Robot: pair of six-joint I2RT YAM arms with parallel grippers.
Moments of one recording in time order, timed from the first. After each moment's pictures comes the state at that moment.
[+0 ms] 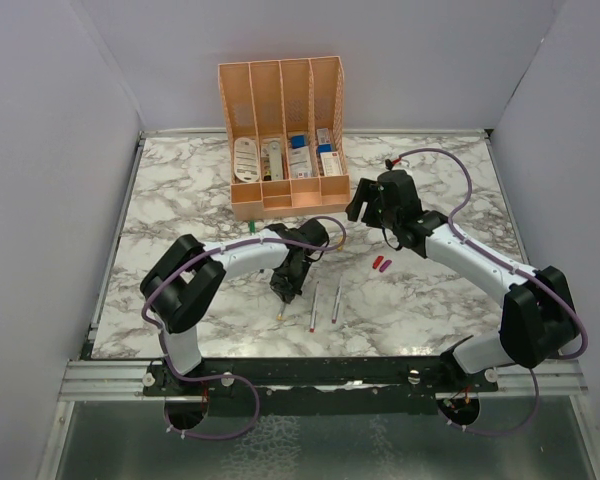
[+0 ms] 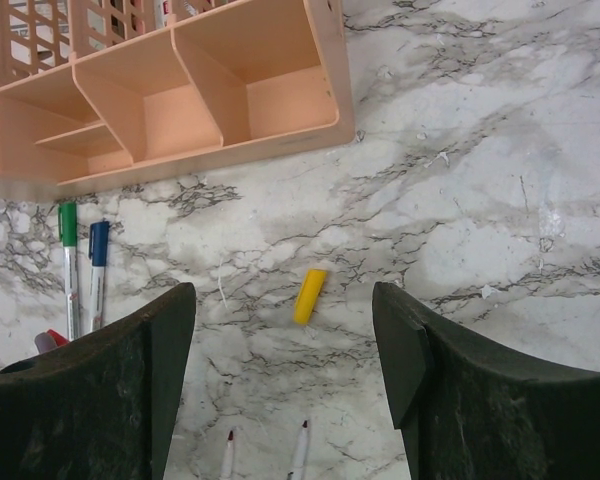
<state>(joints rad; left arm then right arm) -0.81 1.82 1.13 -0.81 -0.02 -0.44 0.52 1.45 1.00 -0.15 0.19 0.57</state>
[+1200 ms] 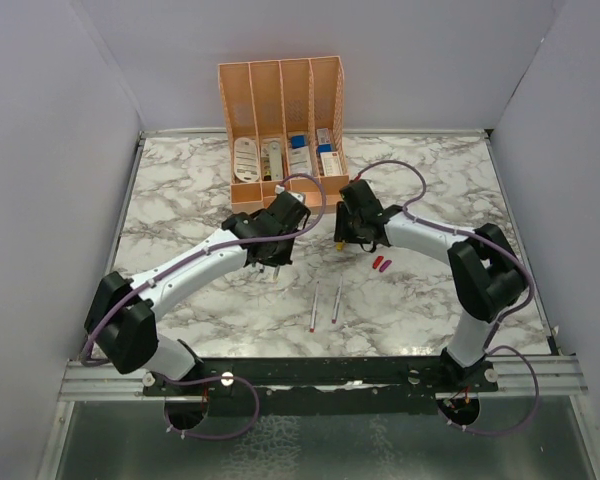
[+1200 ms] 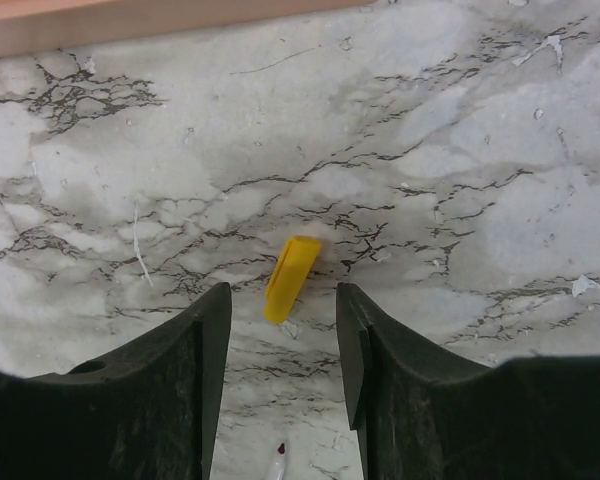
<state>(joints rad) -0.77 1.48 1.16 -0.76 -0.21 -0.43 0.58 1.77 1.12 -0.26 0.17 0.55</state>
